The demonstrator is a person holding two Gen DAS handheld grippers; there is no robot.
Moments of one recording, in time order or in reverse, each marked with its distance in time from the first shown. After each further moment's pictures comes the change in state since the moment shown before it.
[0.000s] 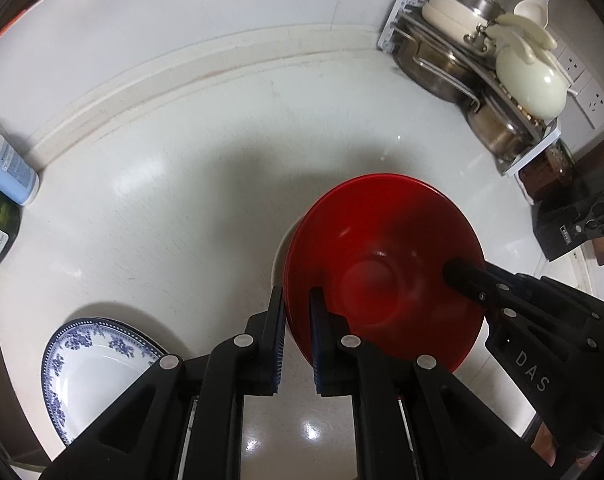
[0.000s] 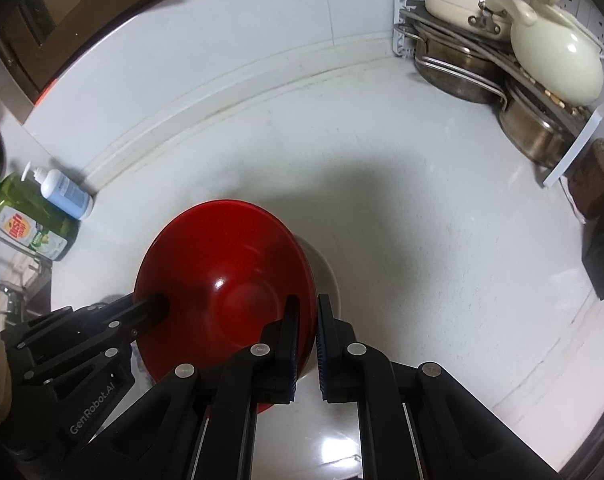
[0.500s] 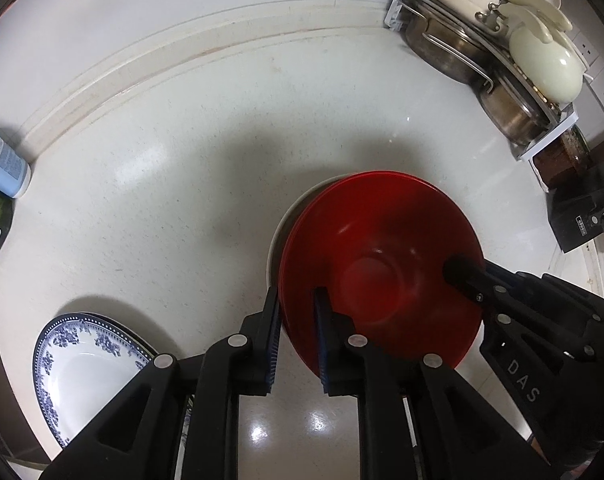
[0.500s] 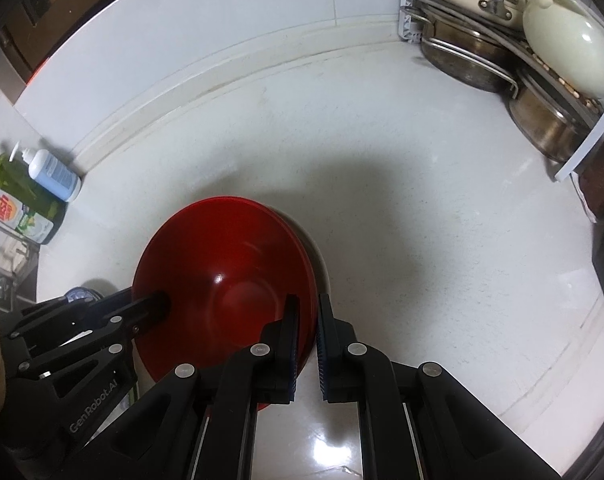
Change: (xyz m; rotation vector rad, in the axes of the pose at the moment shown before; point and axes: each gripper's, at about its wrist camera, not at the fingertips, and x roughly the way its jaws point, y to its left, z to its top) left arm 0.027 -0.005 -0.001 0.000 0.055 0.022; right arm 0.030 -0.006 -0.006 -0.031 0.036 -0.005
